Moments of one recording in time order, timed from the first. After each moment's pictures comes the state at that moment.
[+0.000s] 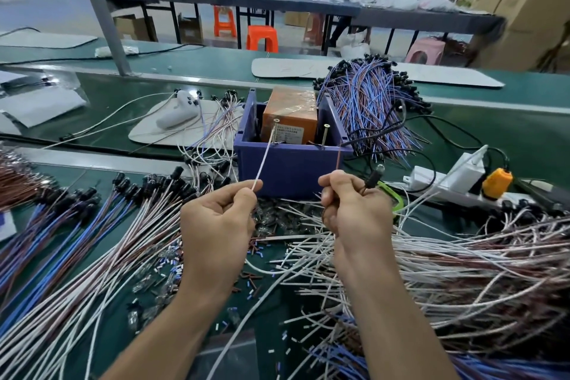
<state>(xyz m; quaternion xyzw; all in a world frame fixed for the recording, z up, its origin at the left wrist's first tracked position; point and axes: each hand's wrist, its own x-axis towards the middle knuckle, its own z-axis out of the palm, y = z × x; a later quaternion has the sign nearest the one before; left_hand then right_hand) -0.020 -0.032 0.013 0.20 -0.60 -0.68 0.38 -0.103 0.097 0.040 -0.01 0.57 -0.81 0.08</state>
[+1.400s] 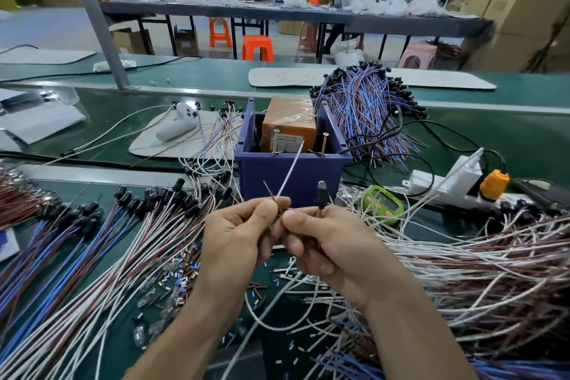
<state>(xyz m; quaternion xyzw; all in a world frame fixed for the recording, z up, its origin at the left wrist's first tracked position) -0.014 -0.025 0.023 0.12 -0.62 -0.73 0.27 -0.087 0.106 0.048 -0.18 0.57 -0.69 0.40</state>
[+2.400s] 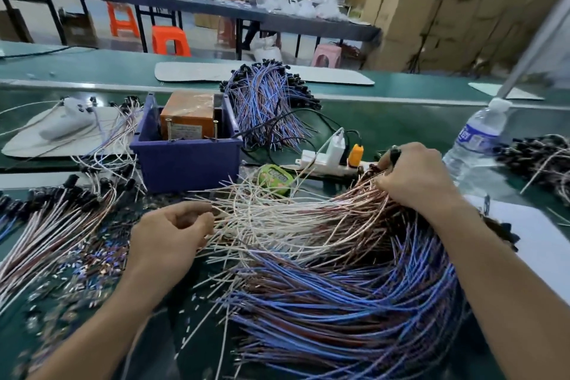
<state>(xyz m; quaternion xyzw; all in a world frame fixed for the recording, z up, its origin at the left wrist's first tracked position) -0.010 0.007 0.006 0.18 -0.79 -0.55 0.20 -0.132 0.320 0.124 0.04 0.98 -0.16 -0.10</state>
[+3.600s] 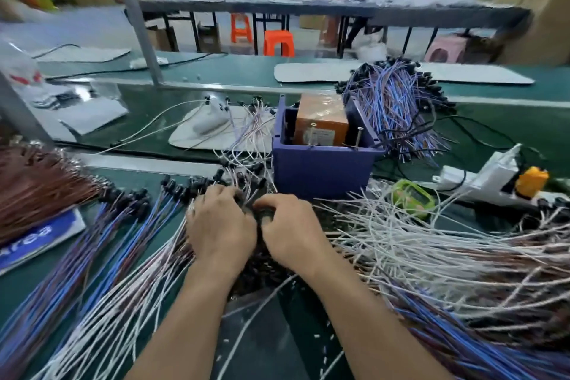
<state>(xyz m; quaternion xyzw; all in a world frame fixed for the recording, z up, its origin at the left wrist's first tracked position) -0.009 -0.089 0.008 0.40 -0.88 -0.17 0.20 -0.063 0.014 0.019 -0.32 0.87 -0.37 0.11</state>
